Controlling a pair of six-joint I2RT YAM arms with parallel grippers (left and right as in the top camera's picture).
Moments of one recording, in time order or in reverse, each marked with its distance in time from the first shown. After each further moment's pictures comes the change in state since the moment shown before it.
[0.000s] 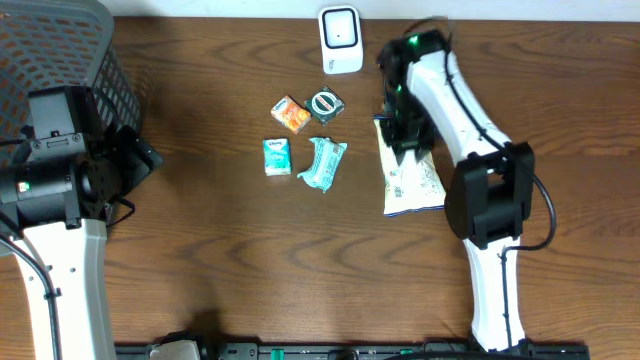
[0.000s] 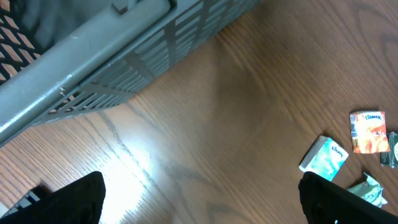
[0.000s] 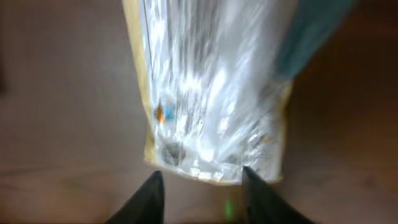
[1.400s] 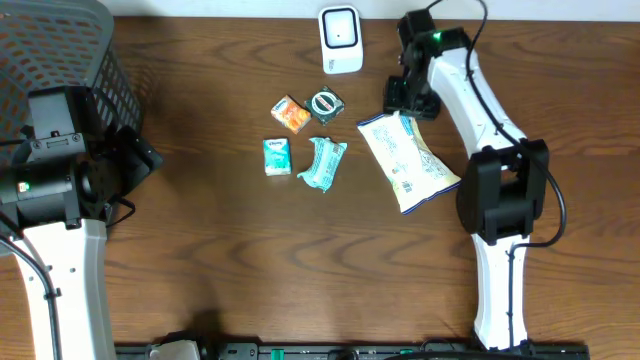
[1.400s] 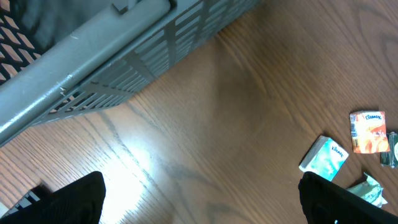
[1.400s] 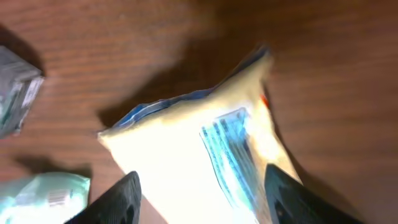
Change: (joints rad) left arm 0.000 0.000 0.000 0.000 0.000 0.000; right arm -0.075 0.000 -0.034 0.406 -0.051 0.203
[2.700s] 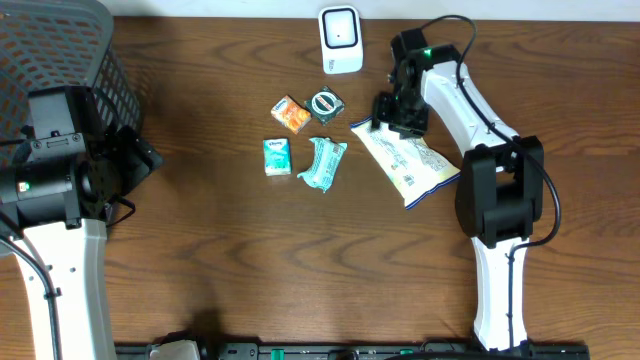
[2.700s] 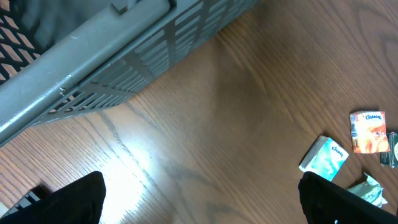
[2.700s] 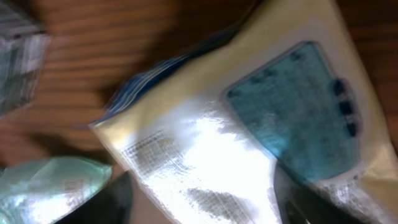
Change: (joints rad) left arm 0.000 0.000 0.000 0.000 0.000 0.000; right arm 0.027 -0.019 -0.180 0.139 -0.174 0.059
